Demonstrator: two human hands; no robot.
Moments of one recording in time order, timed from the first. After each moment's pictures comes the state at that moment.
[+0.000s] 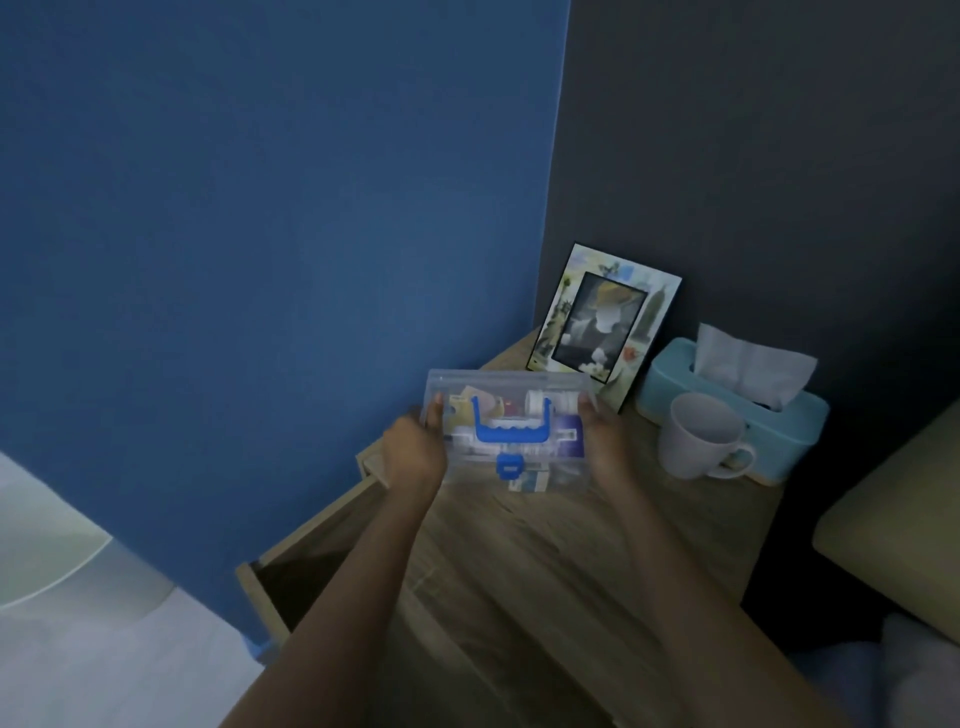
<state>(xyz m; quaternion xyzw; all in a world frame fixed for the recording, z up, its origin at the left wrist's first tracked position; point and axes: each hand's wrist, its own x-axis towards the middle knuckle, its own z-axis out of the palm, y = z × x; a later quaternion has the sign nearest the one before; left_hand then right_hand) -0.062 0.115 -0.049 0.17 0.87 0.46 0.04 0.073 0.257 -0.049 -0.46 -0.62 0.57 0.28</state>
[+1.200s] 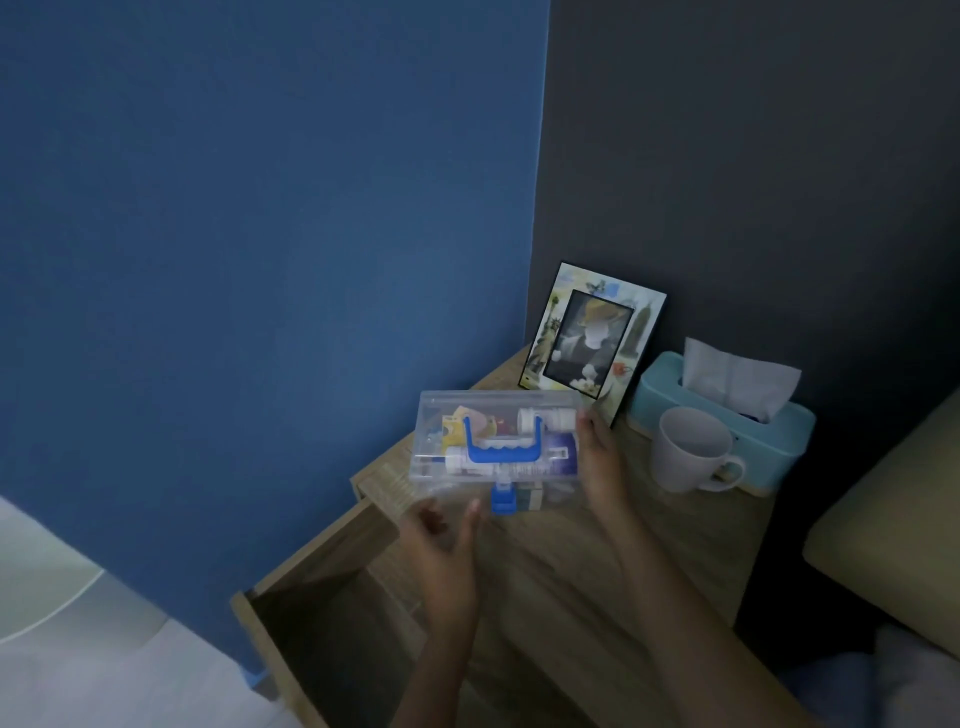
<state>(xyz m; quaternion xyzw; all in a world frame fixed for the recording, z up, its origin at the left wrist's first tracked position) 0.028 0.080 -0.103 0.07 0.74 0.65 0.14 0.079 0.256 -0.059 -0.42 -0.61 0.58 0.33</state>
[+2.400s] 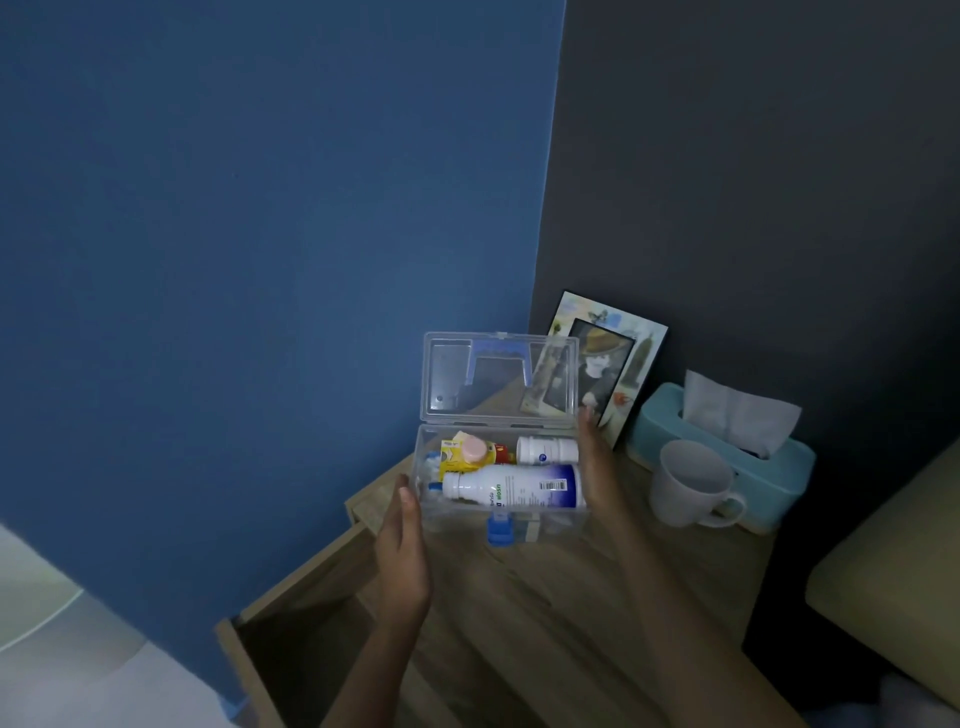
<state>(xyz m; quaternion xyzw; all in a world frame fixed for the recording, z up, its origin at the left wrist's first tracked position) -0.018 0.073 -0.071 0.12 0.68 0.69 0.20 0.068 0.279 -0.046 -0.37 -0.58 0.67 0.28</state>
